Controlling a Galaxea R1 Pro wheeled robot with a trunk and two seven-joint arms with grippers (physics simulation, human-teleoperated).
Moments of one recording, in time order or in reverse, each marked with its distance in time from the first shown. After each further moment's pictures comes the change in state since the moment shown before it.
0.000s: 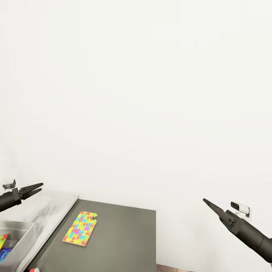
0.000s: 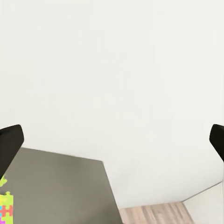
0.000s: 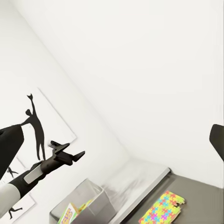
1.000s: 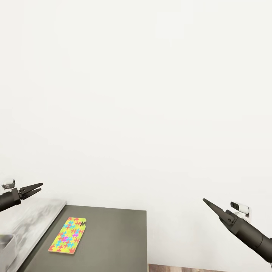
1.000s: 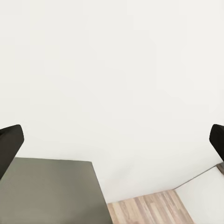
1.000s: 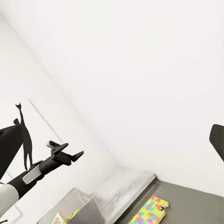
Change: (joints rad) left arm 0.000 0.003 0.001 0.000 0.000 -0.001 0.000; right arm 0.000 0.000 0.001 0.000 -0.001 0.000 -0.008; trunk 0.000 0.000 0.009
